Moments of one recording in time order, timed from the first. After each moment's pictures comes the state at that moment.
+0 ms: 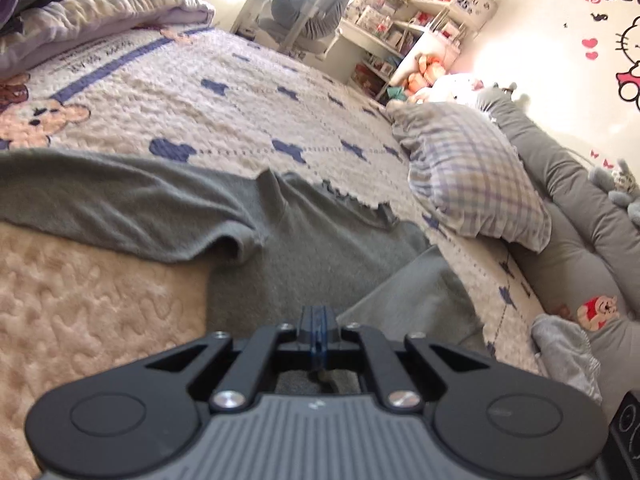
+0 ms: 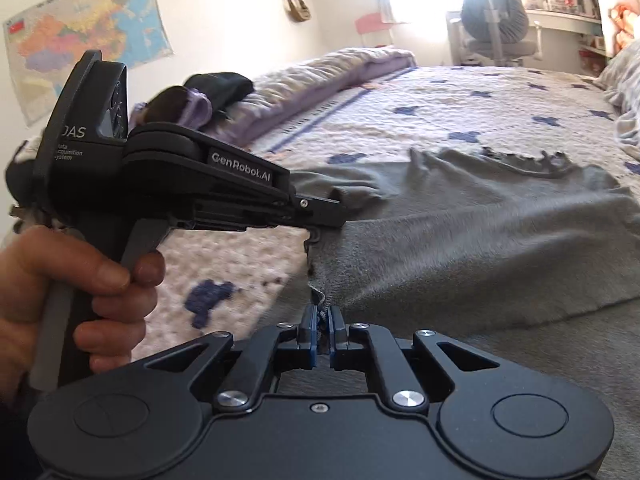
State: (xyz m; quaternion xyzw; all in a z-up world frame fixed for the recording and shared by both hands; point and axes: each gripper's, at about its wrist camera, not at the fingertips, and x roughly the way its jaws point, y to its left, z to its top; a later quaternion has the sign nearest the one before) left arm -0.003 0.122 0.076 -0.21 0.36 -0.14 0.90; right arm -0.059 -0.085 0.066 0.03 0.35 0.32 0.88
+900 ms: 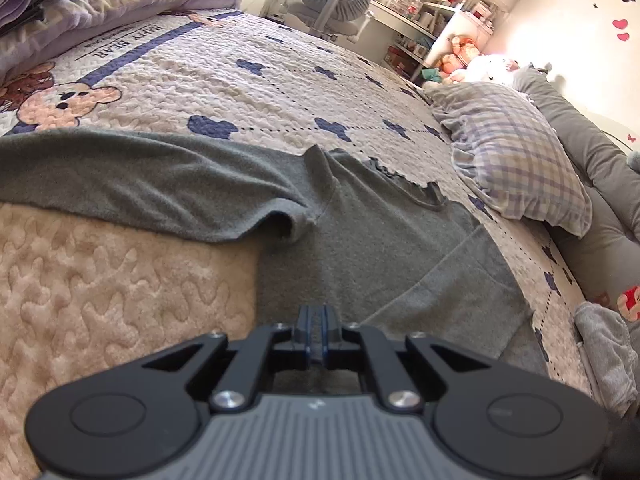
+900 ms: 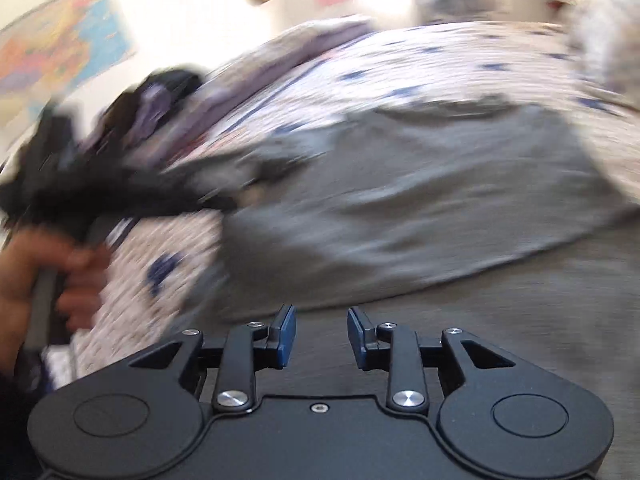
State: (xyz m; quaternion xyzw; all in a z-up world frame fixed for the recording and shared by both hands) left arm 0.010 0.124 0.054 -0.18 0.40 -0.11 0.89; right arm -0.040 -0.193 0.047 0.11 0.40 0.24 0.87
